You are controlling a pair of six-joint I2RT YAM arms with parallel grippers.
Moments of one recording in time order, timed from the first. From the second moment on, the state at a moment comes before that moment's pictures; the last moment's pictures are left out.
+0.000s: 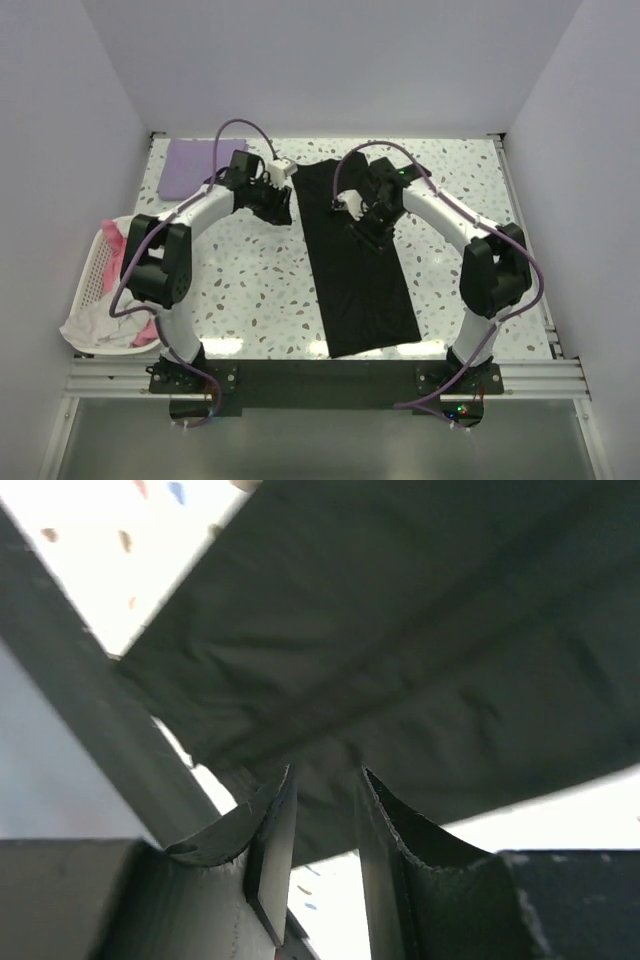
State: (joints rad) left arm -0.27 1.83 1.30 -0.41 0.49 0.16; right arm 0.50 1.83 1.53 -1.16 -0.48 -0.47
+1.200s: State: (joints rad) left arm -0.32 2.08 1.47 -0.38 0.39 0.19; right arm 0.50 1.96 1.36 -1.00 -0.43 -0.36
